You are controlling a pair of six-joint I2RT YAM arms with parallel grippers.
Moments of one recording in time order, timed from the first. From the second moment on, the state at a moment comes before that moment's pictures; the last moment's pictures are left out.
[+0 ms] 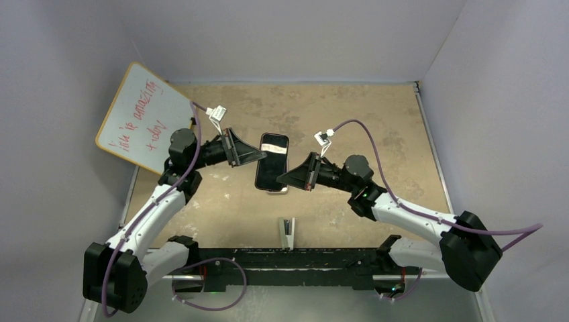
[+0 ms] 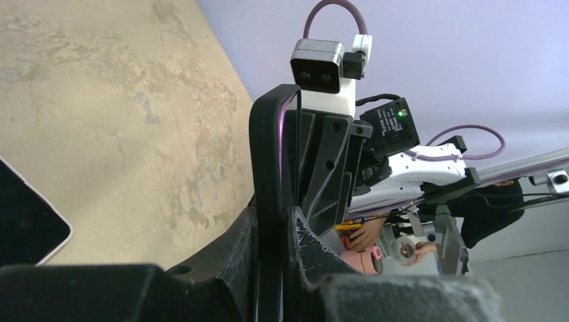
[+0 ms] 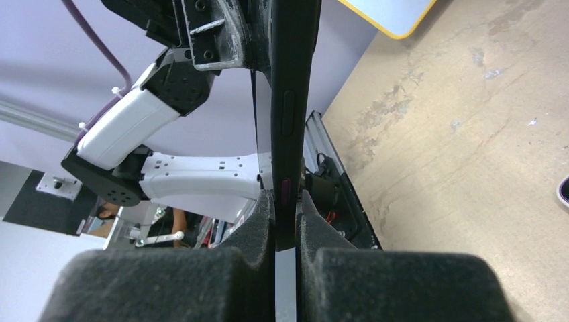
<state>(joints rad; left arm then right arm) -0.28 1.04 0.67 0.35 0.90 -1.01 0.75 1.16 0.54 0.66 -0.55 1.08</state>
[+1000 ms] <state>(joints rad) -0.28 1.17 0.69 0.42 0.95 -0.94 0.75 1.09 0.43 0.60 -0.67 0.95</state>
